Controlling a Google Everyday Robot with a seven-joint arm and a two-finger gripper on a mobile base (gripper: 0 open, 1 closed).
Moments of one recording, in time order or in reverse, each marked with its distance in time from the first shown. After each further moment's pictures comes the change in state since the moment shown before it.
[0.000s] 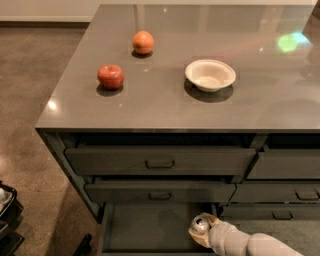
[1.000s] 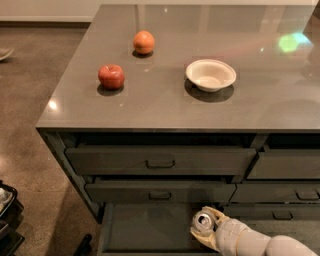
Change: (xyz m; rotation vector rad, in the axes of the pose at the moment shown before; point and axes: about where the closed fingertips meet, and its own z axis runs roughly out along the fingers) arm -0.081 0.027 -0.083 -0.012 -0.062 -0.189
